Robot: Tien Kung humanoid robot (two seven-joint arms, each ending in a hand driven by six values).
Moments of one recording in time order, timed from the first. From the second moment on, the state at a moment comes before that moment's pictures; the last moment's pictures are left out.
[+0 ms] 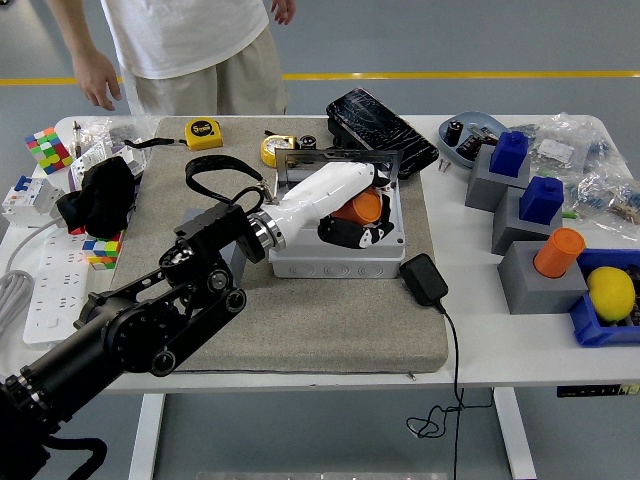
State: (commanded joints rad) left arm -0.68 0.00 -0.79 -1.11 1.97 0.03 -0.18; right arm 0.08 -0.07 1.47 0.18 -1.40 0.06 -0.26
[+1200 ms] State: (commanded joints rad) left arm -0.76 0.00 -0.75 -0.91 2.16 0.10 -0.21; right arm 0.09 -0.07 1.42 0.18 -1.39 0.07 -0.25
